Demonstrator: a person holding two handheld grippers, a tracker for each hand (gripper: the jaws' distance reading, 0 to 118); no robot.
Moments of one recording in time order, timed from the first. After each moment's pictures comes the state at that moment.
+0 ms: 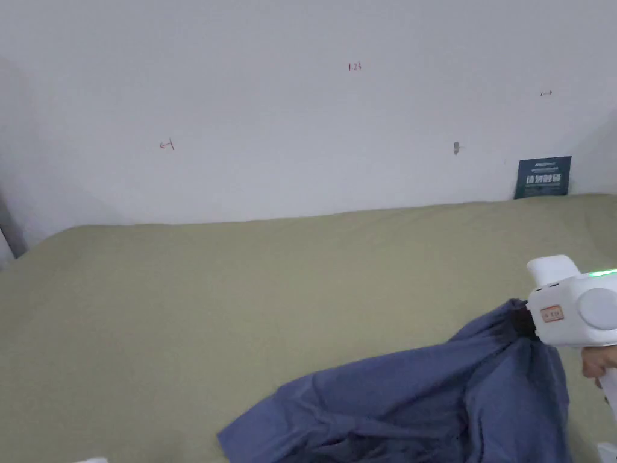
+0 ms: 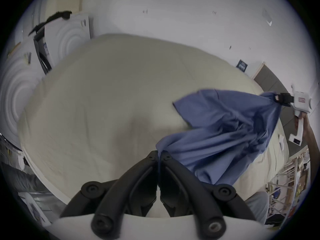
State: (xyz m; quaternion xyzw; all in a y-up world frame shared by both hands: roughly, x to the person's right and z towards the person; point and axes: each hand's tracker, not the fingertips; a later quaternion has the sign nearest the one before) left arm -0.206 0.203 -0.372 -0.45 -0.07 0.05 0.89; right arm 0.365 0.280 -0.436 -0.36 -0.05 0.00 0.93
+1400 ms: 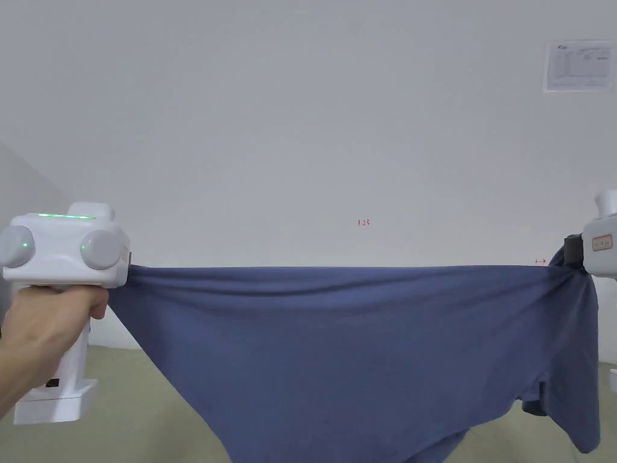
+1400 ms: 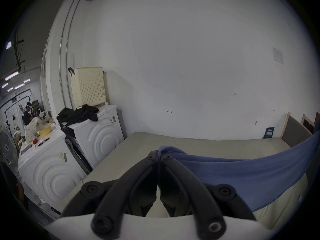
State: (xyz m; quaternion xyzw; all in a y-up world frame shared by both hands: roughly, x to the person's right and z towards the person) left arm -0.166 0.509 -0.597 -0.17 0.09 -0.03 0.98; right arm 0.421 0.521 -0.492 -0.12 -0.16 -0.01 0.98
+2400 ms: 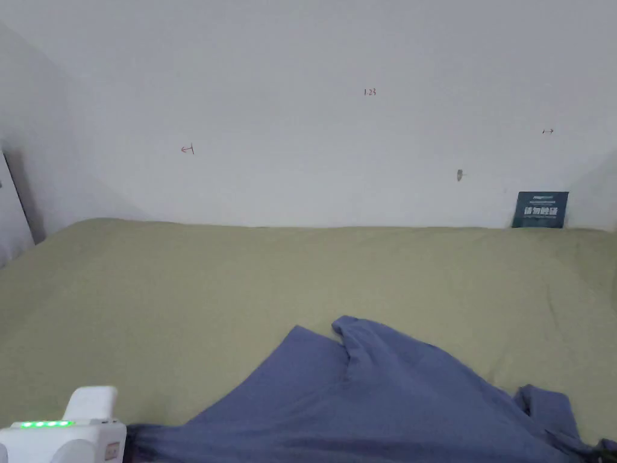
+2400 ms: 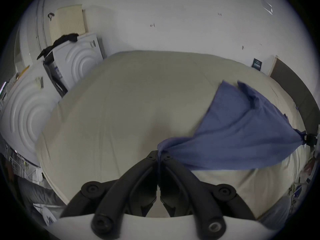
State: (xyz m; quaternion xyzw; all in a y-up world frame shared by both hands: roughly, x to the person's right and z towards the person) left arm -0.217 0.182 -0.389 -0.42 0.00 -0.03 0.90; right arm 0.401 0.176 -0.246 -0.37 -0.13 -0.08 0.92
